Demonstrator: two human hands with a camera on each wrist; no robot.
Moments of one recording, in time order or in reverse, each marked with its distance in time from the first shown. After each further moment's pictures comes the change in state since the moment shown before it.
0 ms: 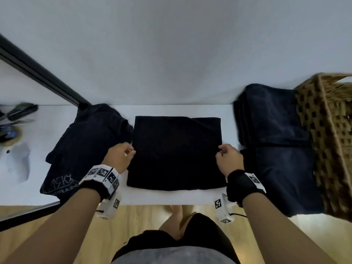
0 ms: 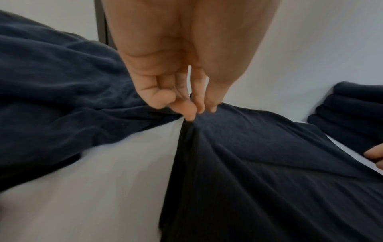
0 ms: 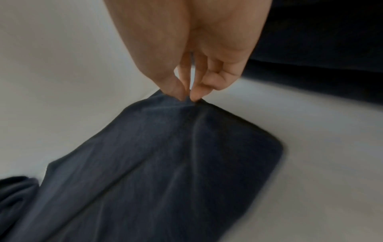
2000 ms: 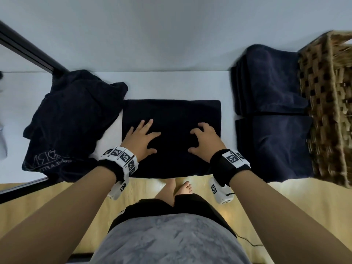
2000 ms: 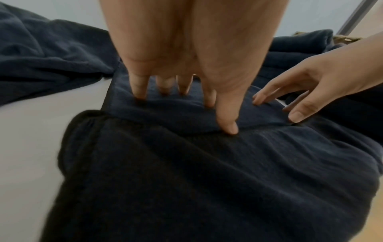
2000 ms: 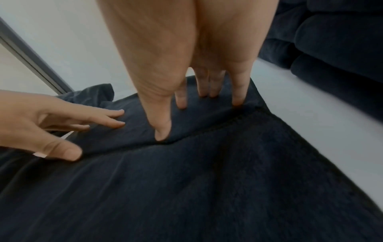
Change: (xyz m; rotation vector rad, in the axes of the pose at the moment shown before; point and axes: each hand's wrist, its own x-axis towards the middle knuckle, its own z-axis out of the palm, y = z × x) left_hand -0.017 0.033 0.064 0.492 -0.451 0.335; right_hand -0.041 -0.018 0.020 -0.518 -0.438 -0.314
